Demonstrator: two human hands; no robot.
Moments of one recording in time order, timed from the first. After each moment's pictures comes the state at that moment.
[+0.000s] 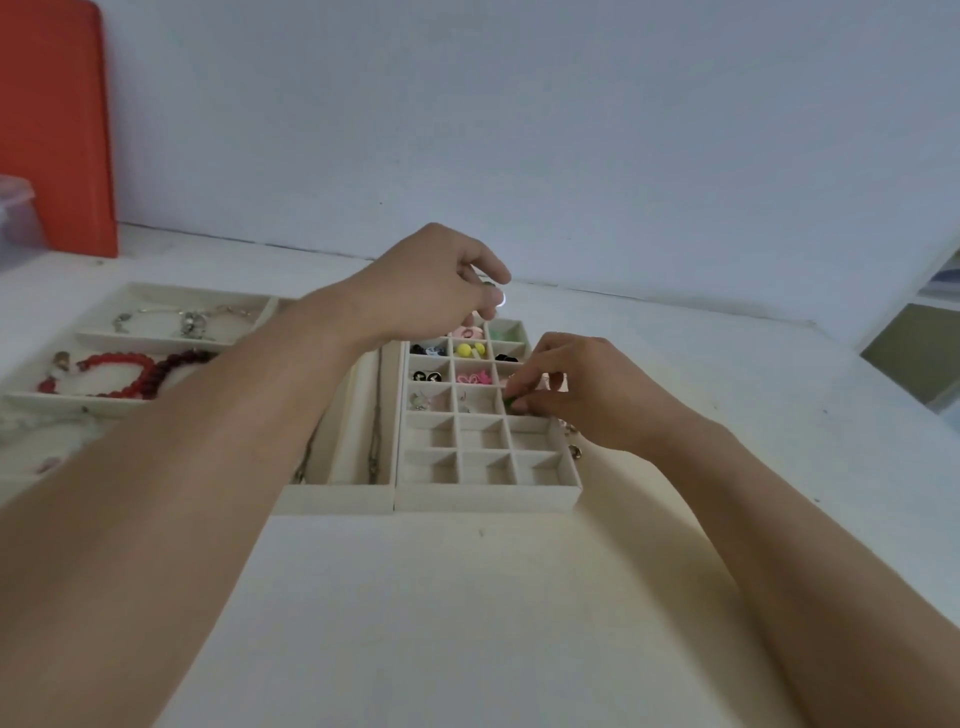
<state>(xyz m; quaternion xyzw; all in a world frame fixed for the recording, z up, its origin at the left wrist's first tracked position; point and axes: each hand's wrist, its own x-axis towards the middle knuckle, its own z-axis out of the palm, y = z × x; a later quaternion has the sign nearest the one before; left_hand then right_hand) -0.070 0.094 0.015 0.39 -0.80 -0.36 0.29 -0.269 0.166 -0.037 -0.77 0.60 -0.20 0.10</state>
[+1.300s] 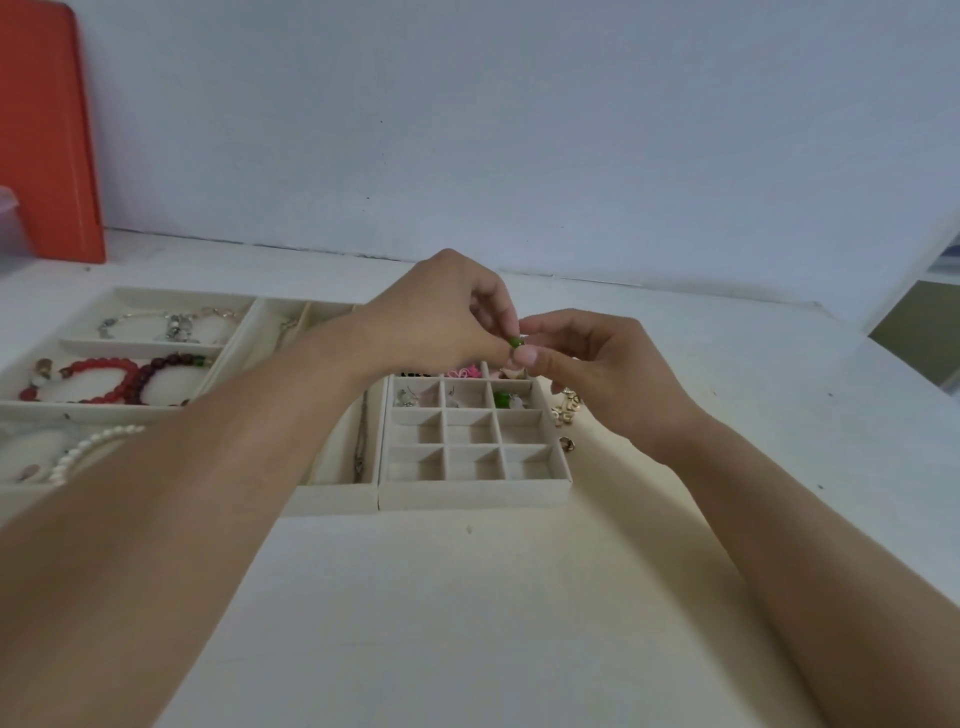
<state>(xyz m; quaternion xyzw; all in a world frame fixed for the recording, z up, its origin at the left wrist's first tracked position) -0.087 0.110 0.000 0.36 -0.83 -0.34 0.25 -0.272 0.185 -0.036 -0.62 0.54 -0.47 0.31</state>
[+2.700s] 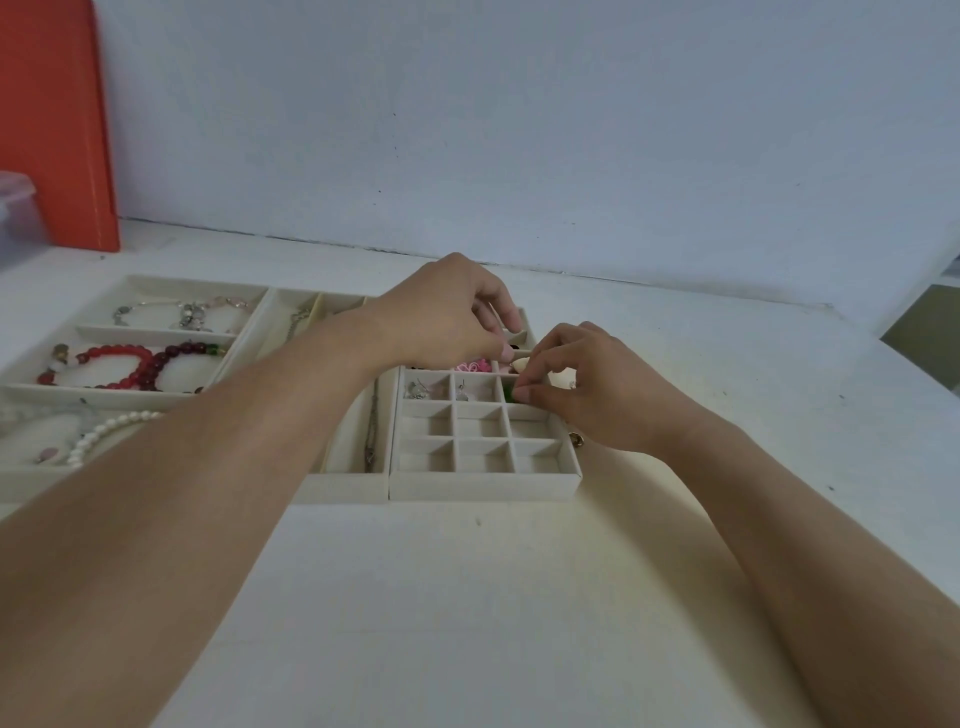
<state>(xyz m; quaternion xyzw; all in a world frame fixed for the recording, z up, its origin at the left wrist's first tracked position) -0.085 0.101 -0.008 0.39 -0.83 -0.32 0.21 -0.279 0.170 -0.053 -0.77 0.59 -0.22 0.09</state>
